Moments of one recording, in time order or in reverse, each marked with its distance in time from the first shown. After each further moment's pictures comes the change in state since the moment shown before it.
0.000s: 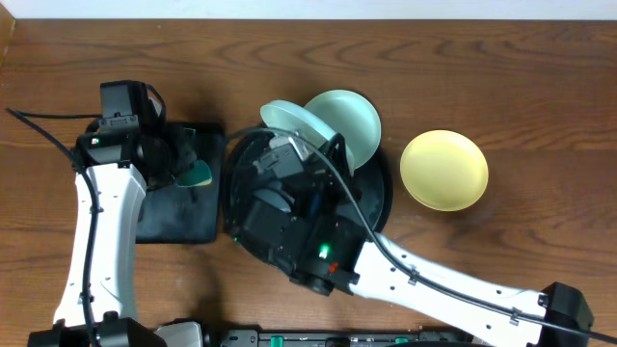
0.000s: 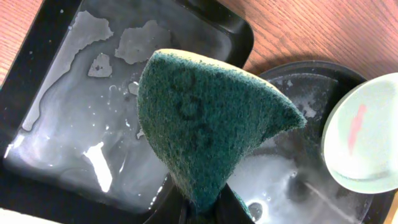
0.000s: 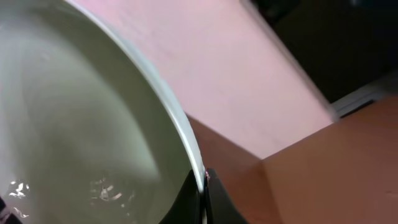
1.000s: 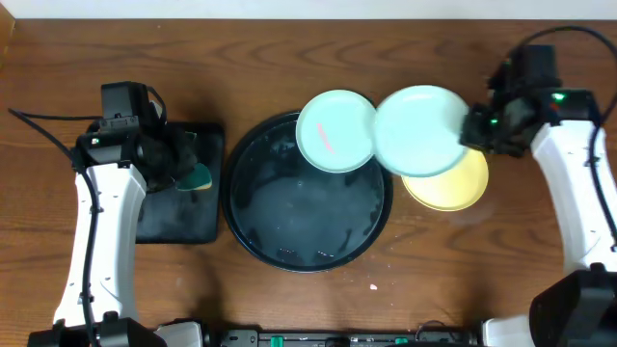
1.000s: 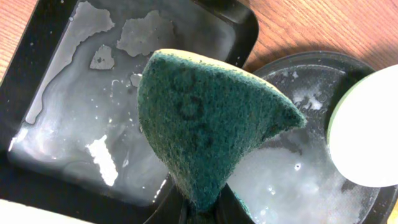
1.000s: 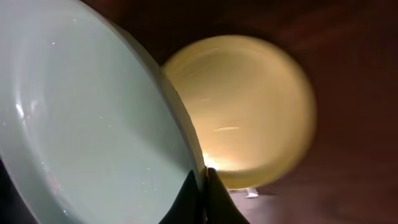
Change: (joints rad) left arm 0.000 0.000 0.000 -0.026 0.000 0.014; right arm -1.218 -0.016 -0.006 -0.288 -1.512 0.093
